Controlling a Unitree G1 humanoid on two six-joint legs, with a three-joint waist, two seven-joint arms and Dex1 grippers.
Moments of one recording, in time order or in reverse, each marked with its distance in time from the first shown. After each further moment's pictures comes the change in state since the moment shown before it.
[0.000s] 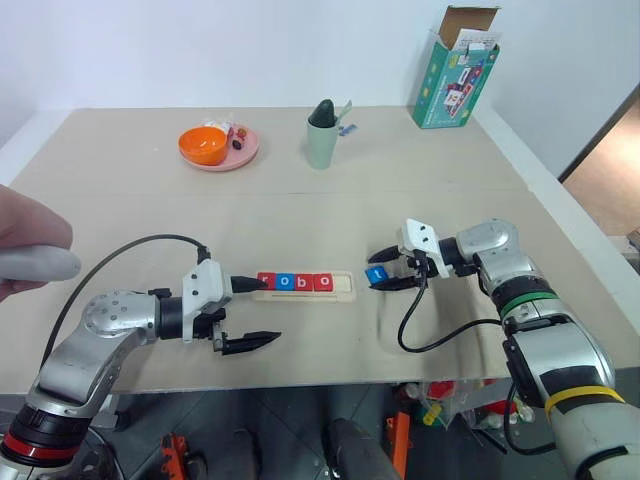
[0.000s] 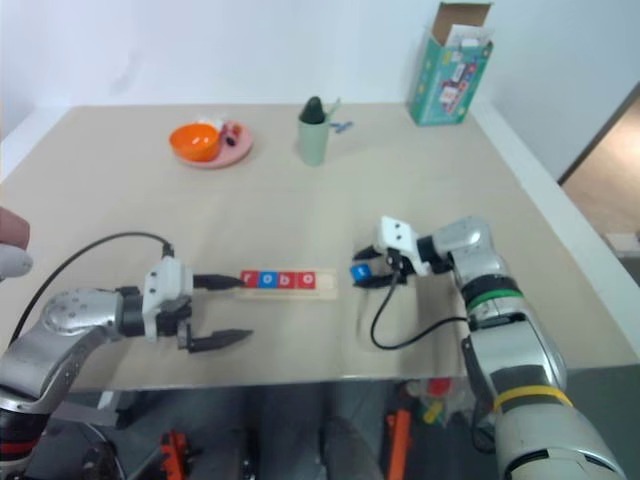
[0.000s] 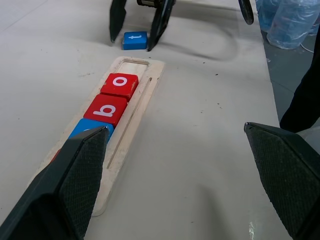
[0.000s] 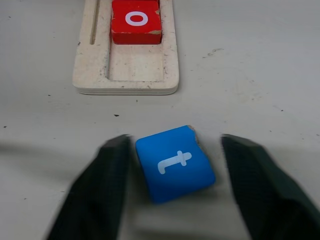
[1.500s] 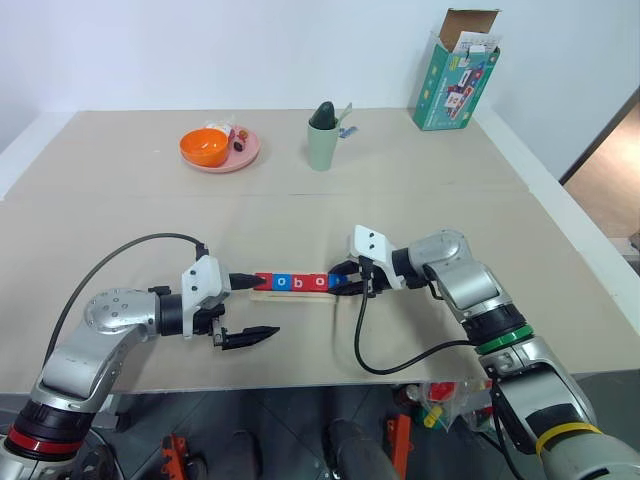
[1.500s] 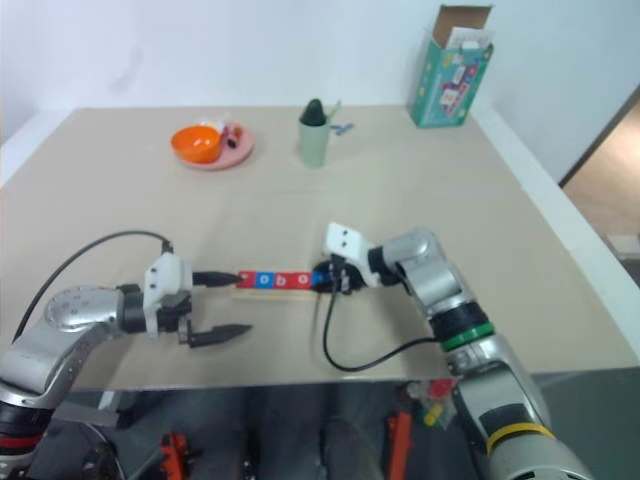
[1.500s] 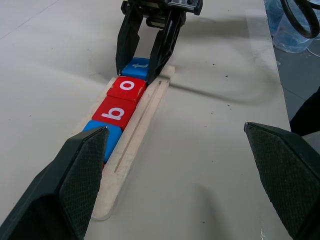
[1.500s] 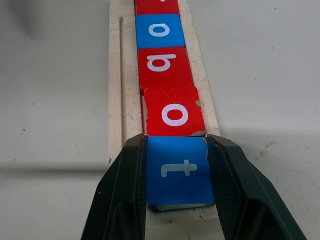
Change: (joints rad) left arm -0.018 -0.012 -0.001 0.045 0.001 -0.012 0.001; right arm 0.231 0.073 0.086 -0.813 0.013 0.703 -0.215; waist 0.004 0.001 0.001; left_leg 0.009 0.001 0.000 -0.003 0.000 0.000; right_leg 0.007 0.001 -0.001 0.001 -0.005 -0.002
